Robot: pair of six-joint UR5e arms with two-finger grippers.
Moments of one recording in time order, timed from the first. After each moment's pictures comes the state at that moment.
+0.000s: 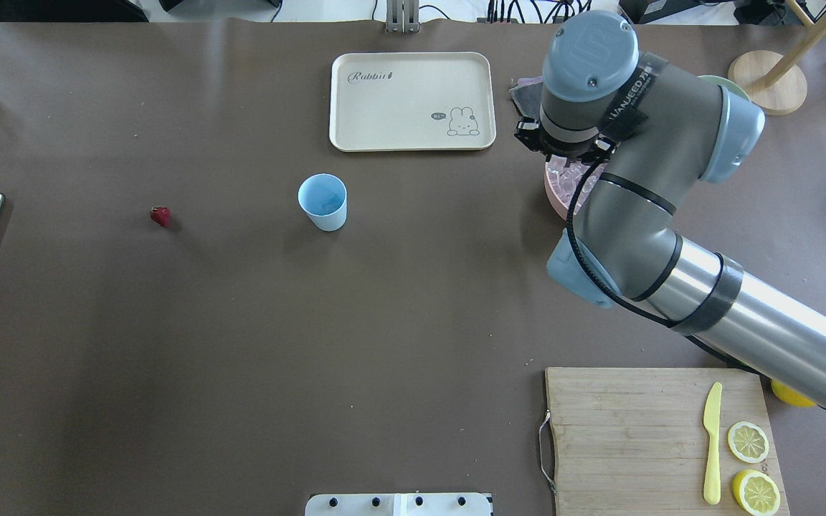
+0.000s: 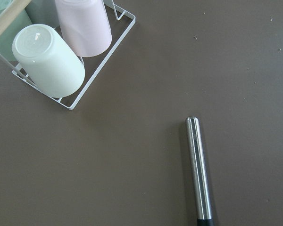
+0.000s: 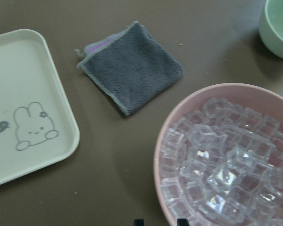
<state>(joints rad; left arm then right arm) -1.61 -1.43 -1.70 -1.92 -2.41 -0.11 0.75 -0.84 1.65 -1.77 1.74 1.35</state>
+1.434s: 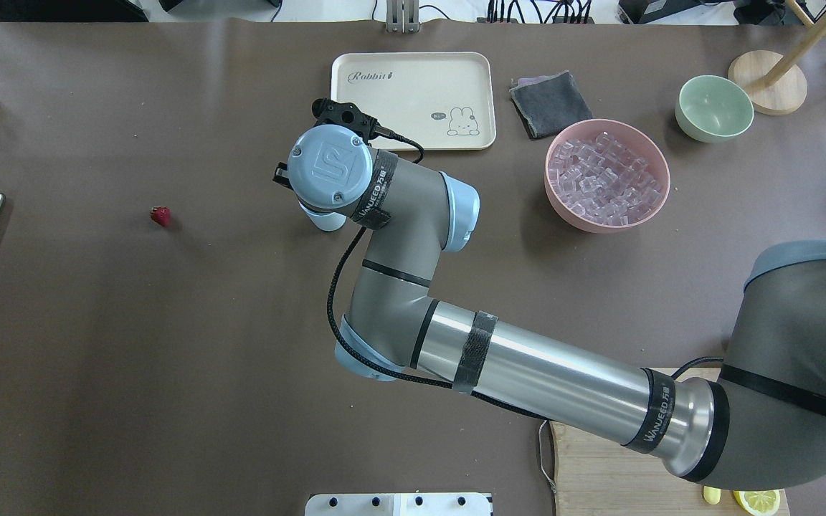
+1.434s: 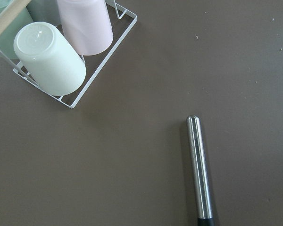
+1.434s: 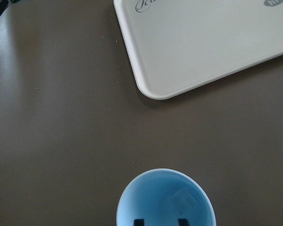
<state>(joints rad) -1.61 -1.43 -1.70 -1.91 -2.41 -0.11 0.48 -0.51 1.18 -1.20 1.58 1.58</state>
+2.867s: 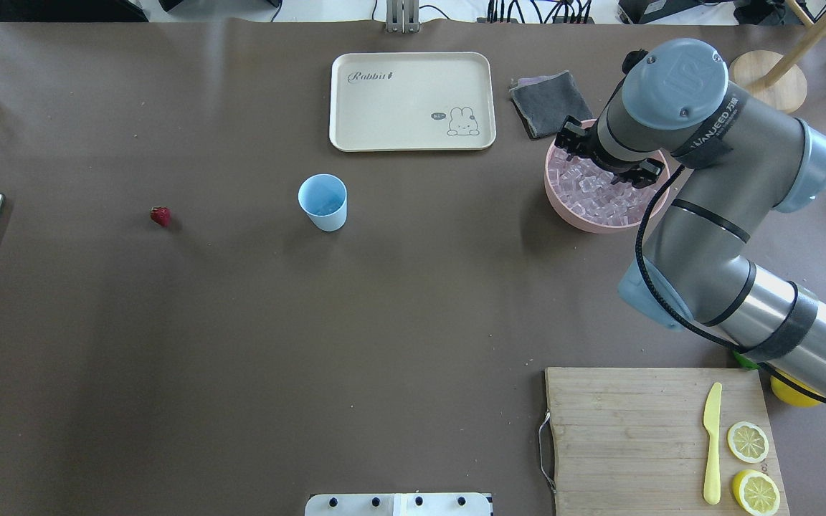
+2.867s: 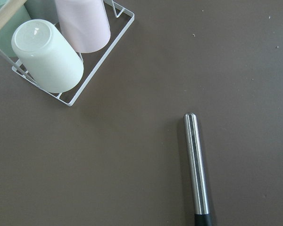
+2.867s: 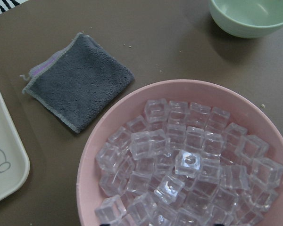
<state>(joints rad) -1.61 -1.41 -1.73 -1.92 -2.42 -0.12 0.78 -1.10 1.78 -1.60 1.76 1.53</state>
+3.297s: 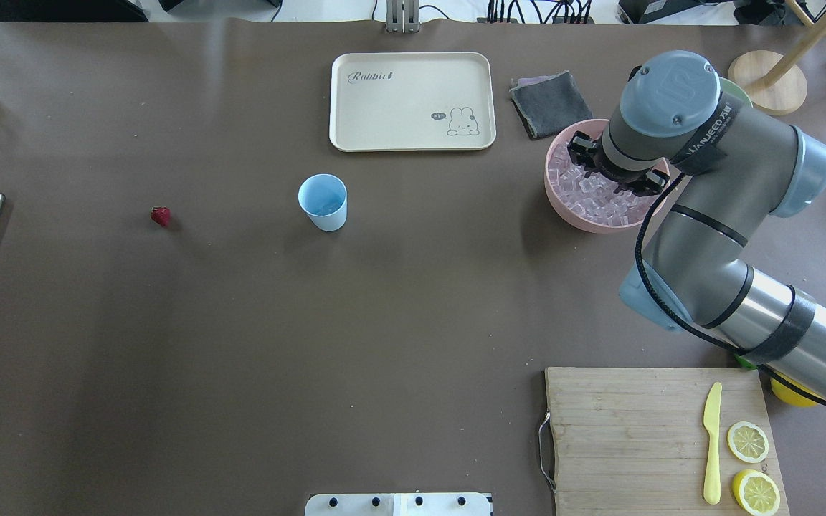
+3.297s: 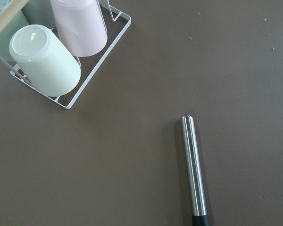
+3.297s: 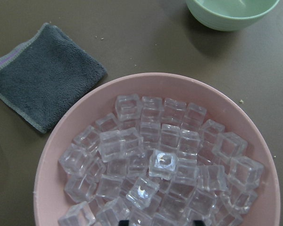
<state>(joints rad) -1.61 -1.41 -1.74 -1.92 -2.41 -0.12 0.77 -1.10 1.76 -1.63 1.77 1.54</state>
